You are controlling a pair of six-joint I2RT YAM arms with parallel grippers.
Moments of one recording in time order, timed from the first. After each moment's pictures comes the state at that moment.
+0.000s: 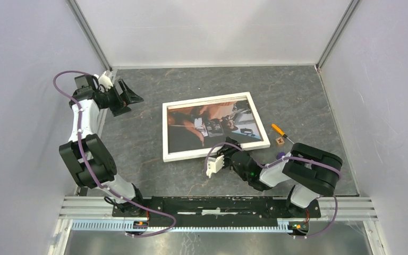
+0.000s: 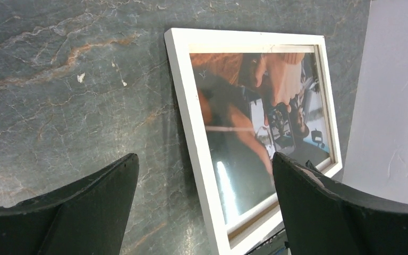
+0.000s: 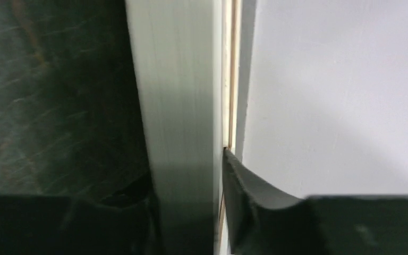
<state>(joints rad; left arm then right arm) 0.39 1.61 1.34 -0.69 0.76 -0.16 1.05 1.62 0.32 0.97 0.45 -1.26</state>
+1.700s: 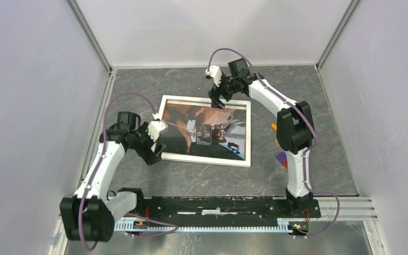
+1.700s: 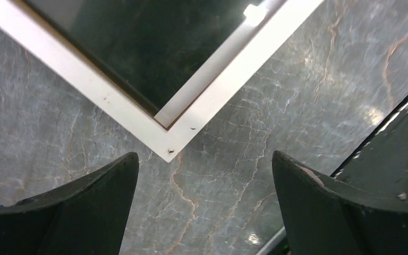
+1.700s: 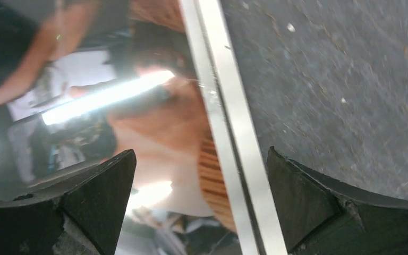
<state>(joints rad) 0.00 1.10 0.83 -0.92 0.48 0.74 0.46 2.09 1.77 -0.50 -0.53 -0.62</state>
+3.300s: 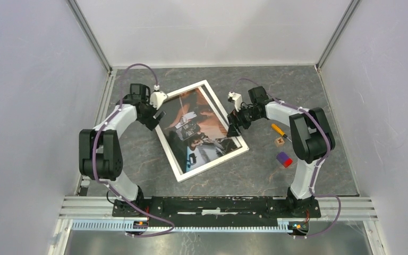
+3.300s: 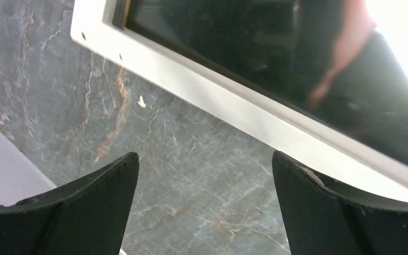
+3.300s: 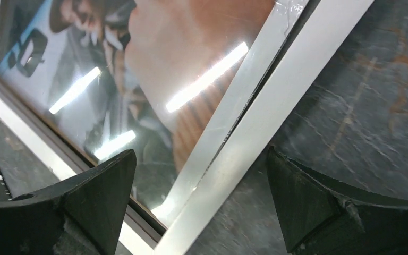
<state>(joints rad) -0.07 1.67 1.10 -0.49 0.01 0.69 0.31 1.92 1.20 -0.39 -0.71 -0.40</state>
